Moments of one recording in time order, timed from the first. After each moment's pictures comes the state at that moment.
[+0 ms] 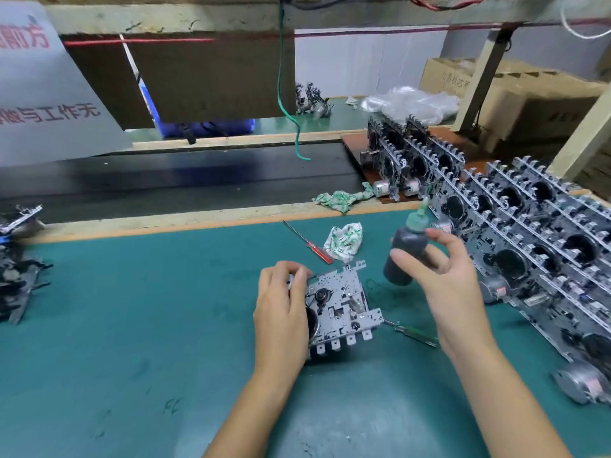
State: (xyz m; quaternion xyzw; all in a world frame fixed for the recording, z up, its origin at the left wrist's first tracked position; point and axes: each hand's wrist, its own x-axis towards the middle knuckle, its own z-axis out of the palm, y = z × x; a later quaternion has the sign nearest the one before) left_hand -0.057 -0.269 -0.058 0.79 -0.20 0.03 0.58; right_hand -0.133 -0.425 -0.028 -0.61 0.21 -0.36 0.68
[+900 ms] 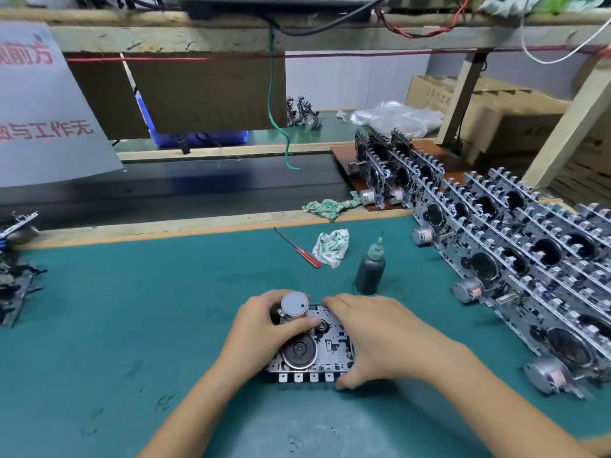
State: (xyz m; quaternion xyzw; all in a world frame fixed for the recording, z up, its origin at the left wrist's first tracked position) left_hand -0.047 -0.239 -0.052 0.80 -0.28 -0.16 0.51; right_hand -0.142 -0.398 -0.029 -1.00 -0.02 0.03 0.03
